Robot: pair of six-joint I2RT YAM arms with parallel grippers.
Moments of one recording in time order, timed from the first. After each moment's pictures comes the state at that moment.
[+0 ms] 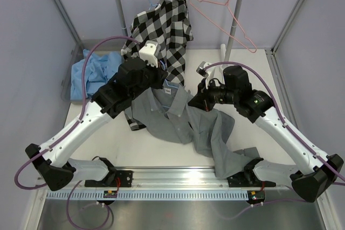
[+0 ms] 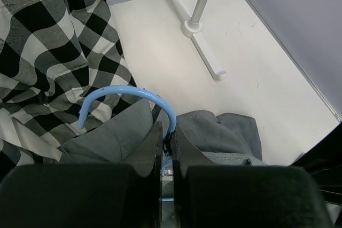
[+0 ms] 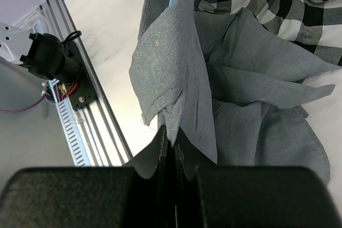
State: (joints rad) left arm -0.76 1.25 1.40 -0.45 -0.17 -0.29; right arm 0.61 1.15 1.20 -0.52 -0.54 0.05
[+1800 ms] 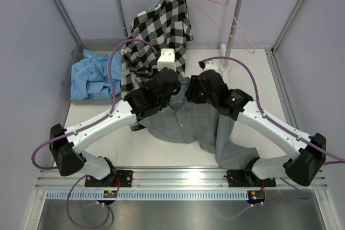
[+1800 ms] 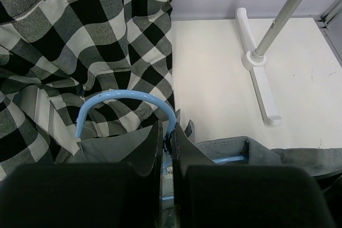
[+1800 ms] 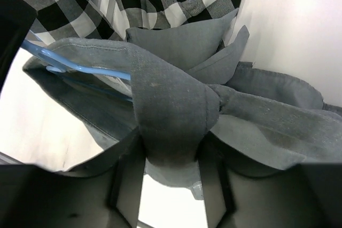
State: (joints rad) left arm -0.96 1.43 1.36 -0.26 -0.76 -0.36; right arm 0.78 1.31 1.22 -0.49 0.23 0.60
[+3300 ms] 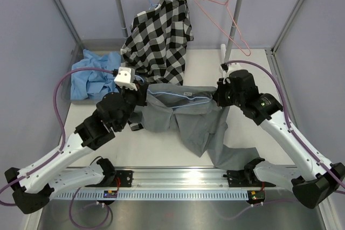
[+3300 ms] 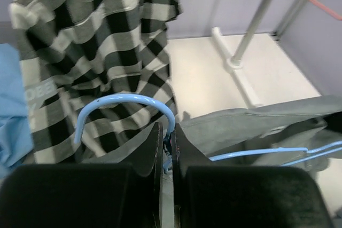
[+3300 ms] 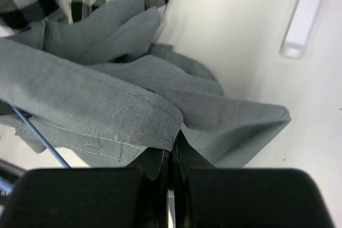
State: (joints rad) left arm -0.89 0.86 0.97 -0.19 -0.56 -0.23; right arm 0.54 1.09 1.17 -0.69 0.07 0.32
